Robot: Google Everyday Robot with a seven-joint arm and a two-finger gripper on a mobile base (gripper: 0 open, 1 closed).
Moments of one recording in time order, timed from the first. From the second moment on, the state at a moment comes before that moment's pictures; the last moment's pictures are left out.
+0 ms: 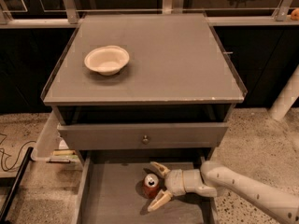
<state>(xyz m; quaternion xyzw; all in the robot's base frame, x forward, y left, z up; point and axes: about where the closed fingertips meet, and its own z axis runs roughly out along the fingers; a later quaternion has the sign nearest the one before) 0.478 -0.023 0.415 -0.54 0.62 0.38 0.42</state>
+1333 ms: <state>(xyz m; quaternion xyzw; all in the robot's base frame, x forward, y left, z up) 0.477 -0.023 0.415 -0.54 0.62 0.38 0.42</state>
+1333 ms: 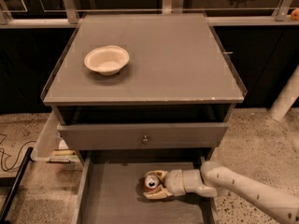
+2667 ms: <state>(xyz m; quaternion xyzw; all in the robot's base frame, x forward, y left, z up) 0.448 -0.072 0.534 -0.57 0.61 0.30 0.46</state>
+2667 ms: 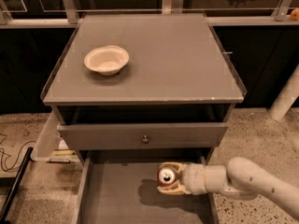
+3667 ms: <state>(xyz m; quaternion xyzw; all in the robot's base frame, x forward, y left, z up) 0.464 -0.151 0.783 -0.60 0.60 0.23 0.48</state>
